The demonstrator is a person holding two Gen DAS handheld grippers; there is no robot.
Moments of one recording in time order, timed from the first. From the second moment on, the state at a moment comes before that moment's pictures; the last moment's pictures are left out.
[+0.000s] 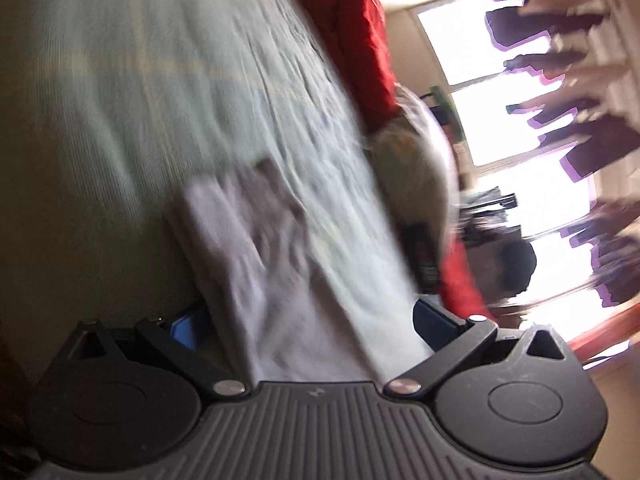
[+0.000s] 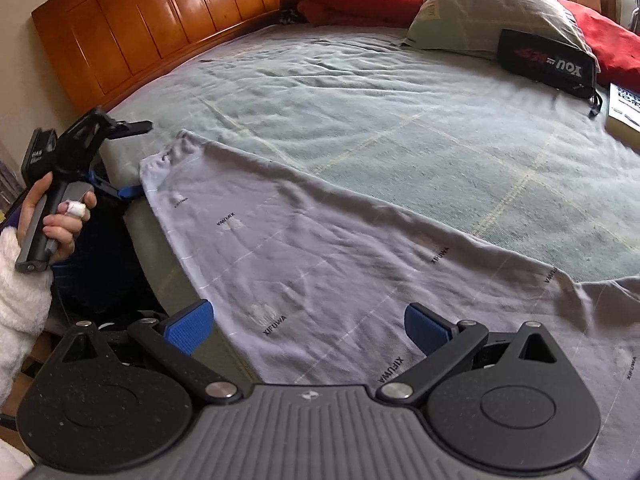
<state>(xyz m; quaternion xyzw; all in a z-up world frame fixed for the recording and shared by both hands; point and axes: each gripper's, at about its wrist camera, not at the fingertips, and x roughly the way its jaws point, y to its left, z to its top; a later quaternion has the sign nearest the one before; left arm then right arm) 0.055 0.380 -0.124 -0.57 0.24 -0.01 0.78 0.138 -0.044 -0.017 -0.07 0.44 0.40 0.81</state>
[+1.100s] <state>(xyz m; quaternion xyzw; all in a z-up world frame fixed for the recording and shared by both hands) 0.071 0.382 -0.120 -0.43 0.20 0.12 0.87 0.138 -0.052 -0.028 -0.06 0.44 0.38 0.81</state>
